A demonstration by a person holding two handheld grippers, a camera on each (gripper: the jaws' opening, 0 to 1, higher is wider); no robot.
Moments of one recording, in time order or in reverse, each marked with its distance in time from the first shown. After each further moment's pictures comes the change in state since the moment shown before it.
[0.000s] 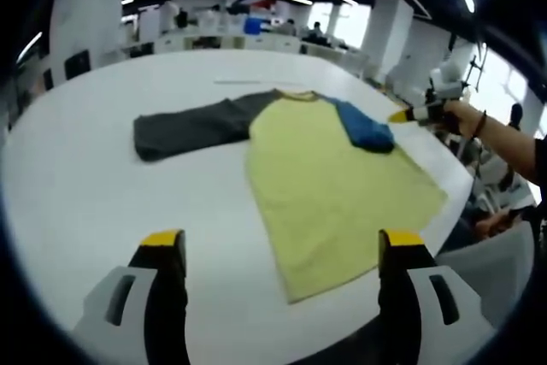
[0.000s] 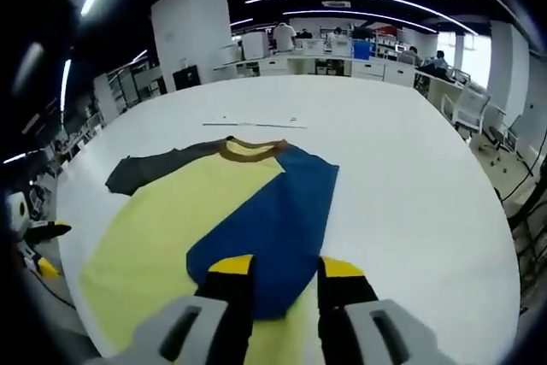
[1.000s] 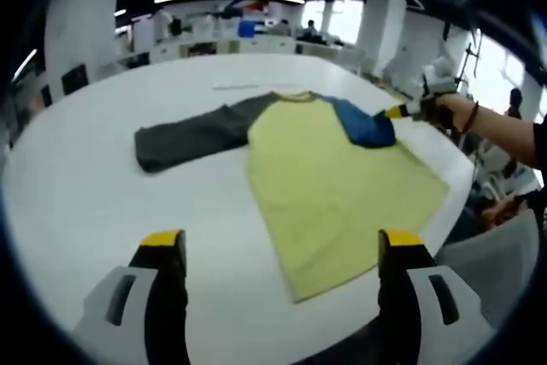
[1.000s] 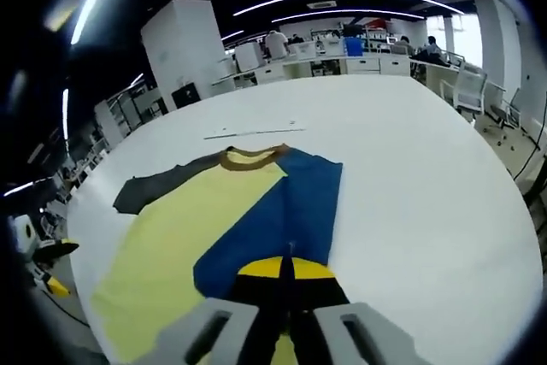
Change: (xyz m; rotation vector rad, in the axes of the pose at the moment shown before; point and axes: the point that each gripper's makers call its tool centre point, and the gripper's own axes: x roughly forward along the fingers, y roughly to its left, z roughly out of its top) left arm -0.005 -0.002 0.006 0.067 -0.005 0.014; right arm 0.002 0.015 0.008 0.073 -0.051 0.082
